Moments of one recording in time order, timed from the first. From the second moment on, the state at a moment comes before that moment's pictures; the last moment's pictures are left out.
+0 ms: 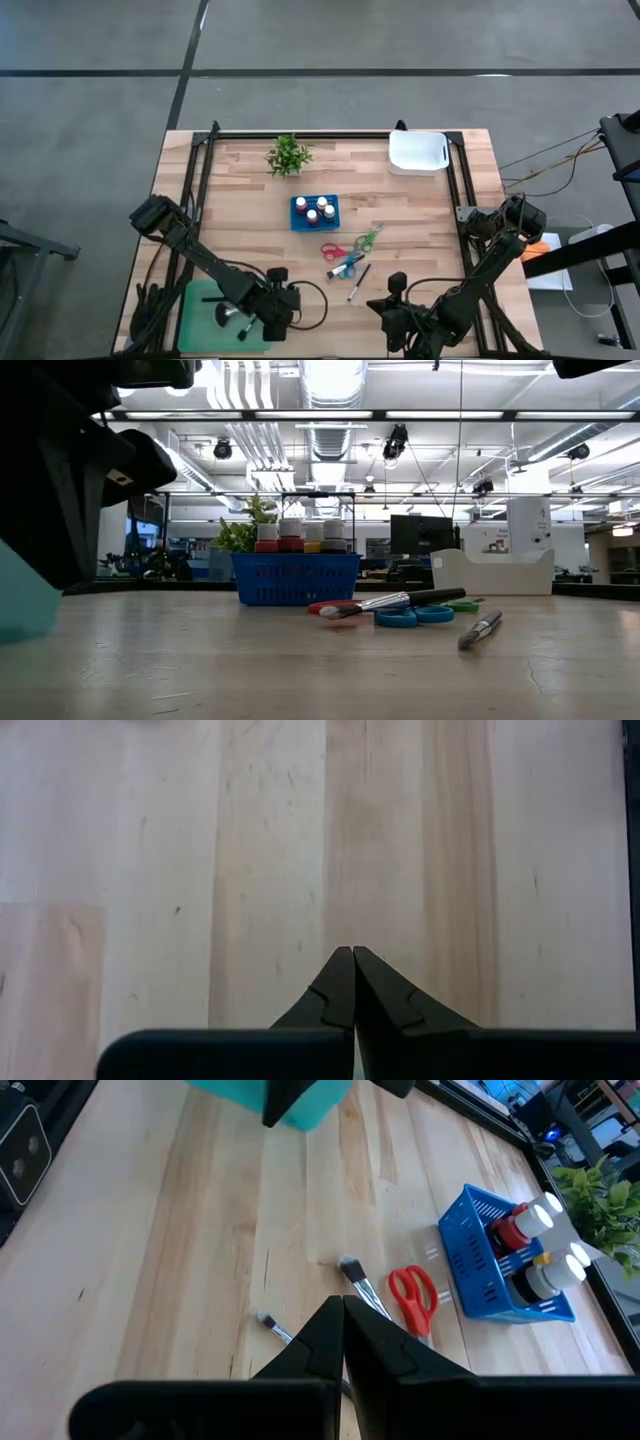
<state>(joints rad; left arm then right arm) -0.65 1.88 1.18 -0.49 -0.18 -0.65 0.91 1.82 1.24 -0.54 0.92 0.51</state>
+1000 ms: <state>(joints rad) -0.67 1.79 1.19 -0.21 -0.40 -0.16 0.81 1.82 1.18 -0.55 0.82 0.46</state>
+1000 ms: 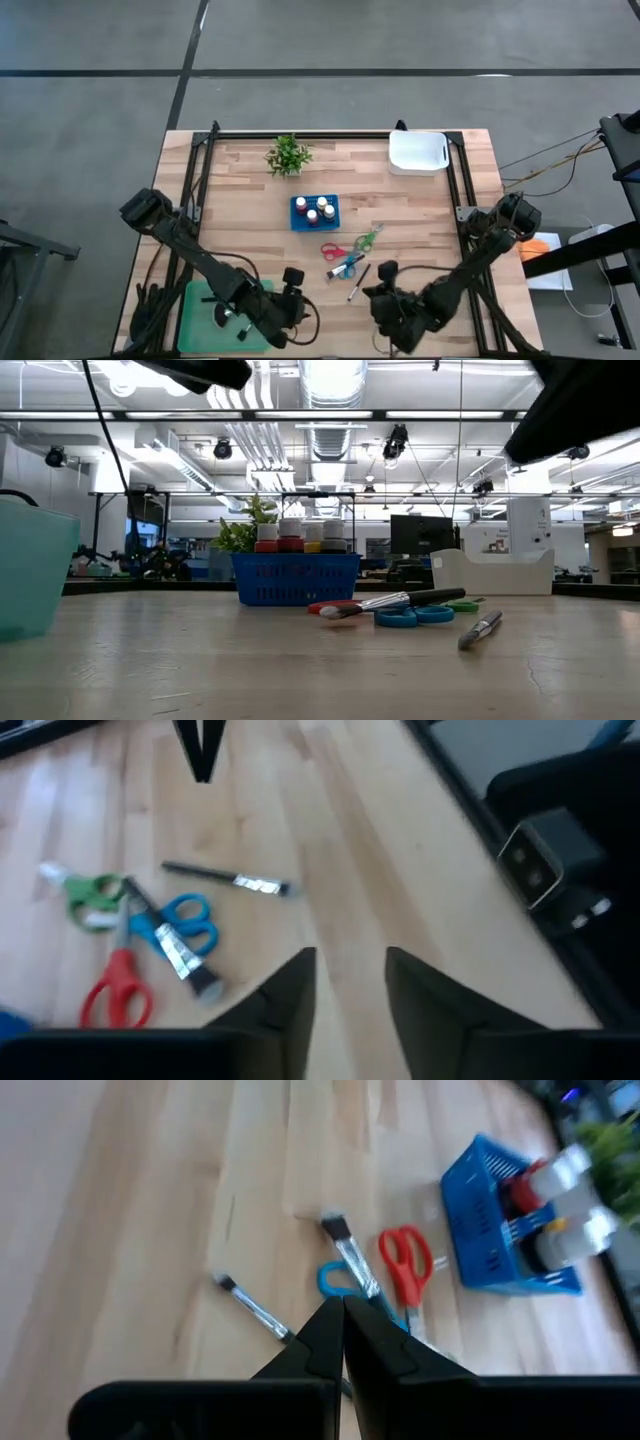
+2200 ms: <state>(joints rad) -0.72 1.77 1.19 -0.35 -0.43 -0.19 0.42 1.96 1.14 -0.09 0.25 -0.23</state>
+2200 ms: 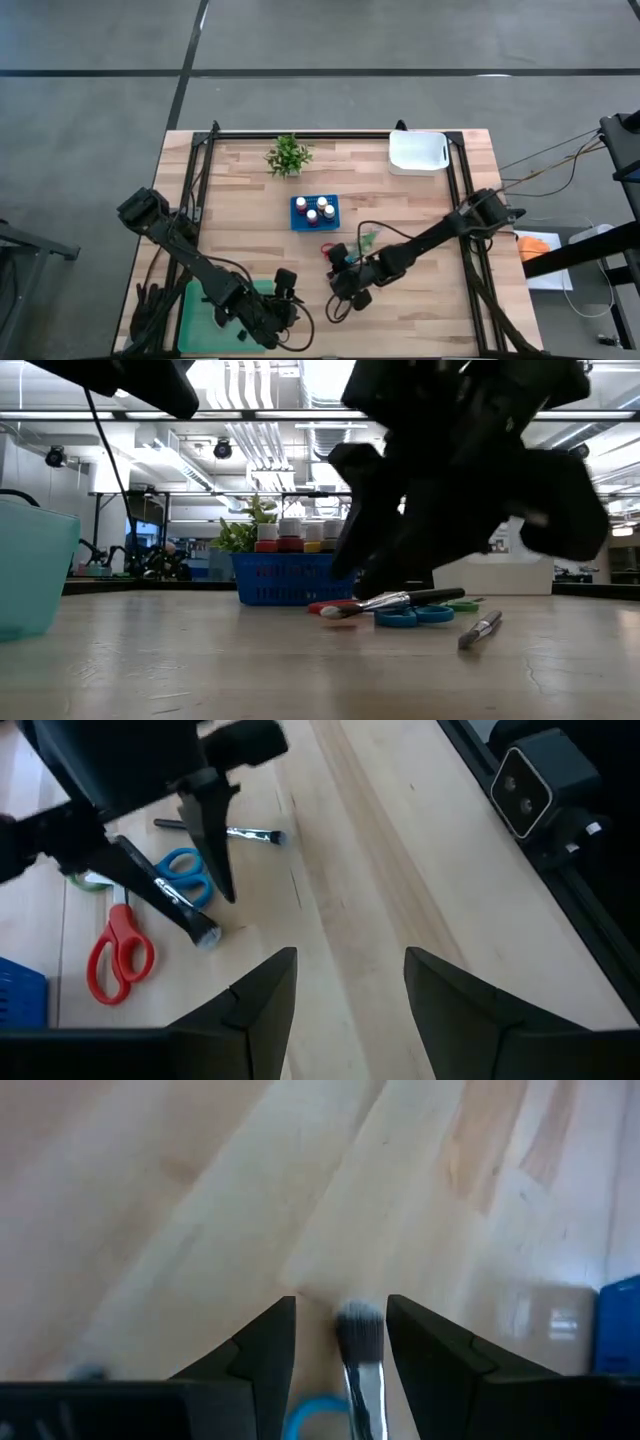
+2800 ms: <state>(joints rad) -0.73 1.77 1.19 -0.37 -0.42 -0.24 0.34 2.04 1.20 -0.13 0.14 -0.26</state>
